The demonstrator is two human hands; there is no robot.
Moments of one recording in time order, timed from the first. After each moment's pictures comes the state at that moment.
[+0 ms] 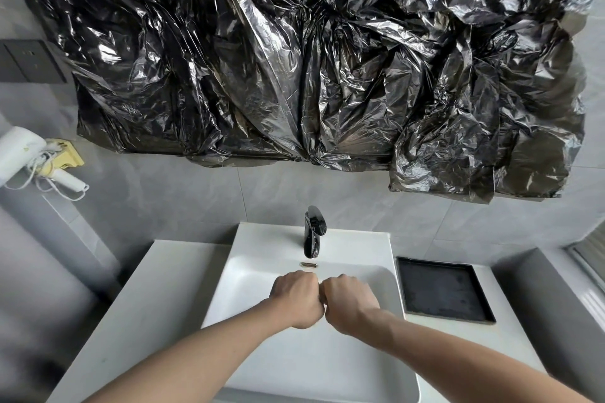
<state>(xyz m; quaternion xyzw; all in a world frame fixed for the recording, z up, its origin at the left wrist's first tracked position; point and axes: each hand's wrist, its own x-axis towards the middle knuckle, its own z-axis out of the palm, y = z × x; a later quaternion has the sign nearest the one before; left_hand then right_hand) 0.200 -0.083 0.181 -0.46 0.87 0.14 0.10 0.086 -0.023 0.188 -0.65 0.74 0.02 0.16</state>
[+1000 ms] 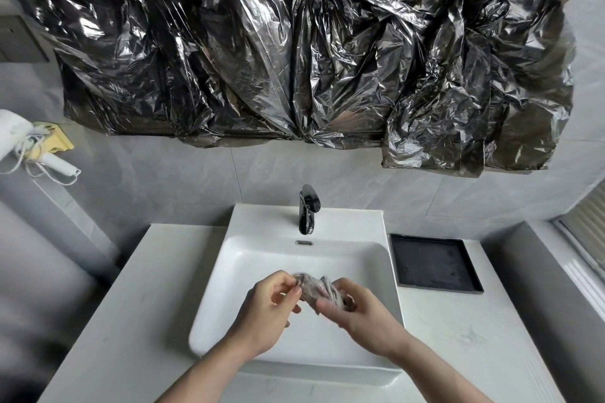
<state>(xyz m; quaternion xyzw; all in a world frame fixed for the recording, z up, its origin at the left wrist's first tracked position) 0.276 -0.018 0.181 -0.46 0.67 0.54 -0.22 0.082 0.061 0.165 -0.48 0.63 -0.39 0.47</state>
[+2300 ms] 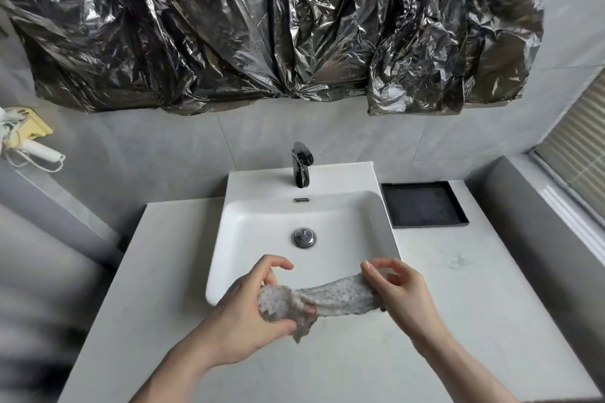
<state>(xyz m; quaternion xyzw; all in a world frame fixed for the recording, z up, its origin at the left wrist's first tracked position) 0.360 0.039 0.213 -0.40 0.81 0.41 -0.08 0.117 0.157 0.161 -0.25 0.73 -0.53 0.37</state>
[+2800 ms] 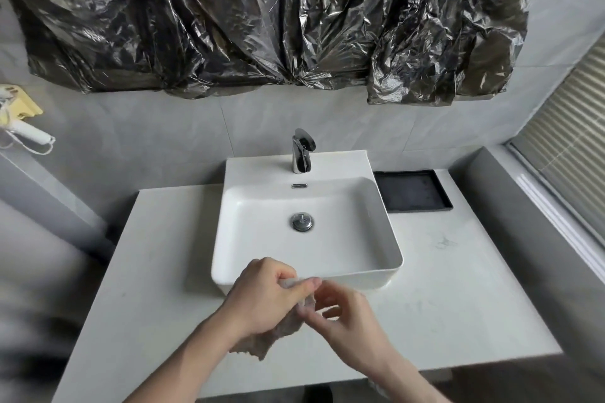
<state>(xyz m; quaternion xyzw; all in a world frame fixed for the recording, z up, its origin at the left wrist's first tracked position) 0.369 0.043 0.213 -0.41 0.82 0.39 -0.06 0.234 0.172 0.168 -0.44 0.69 -0.42 0.38</state>
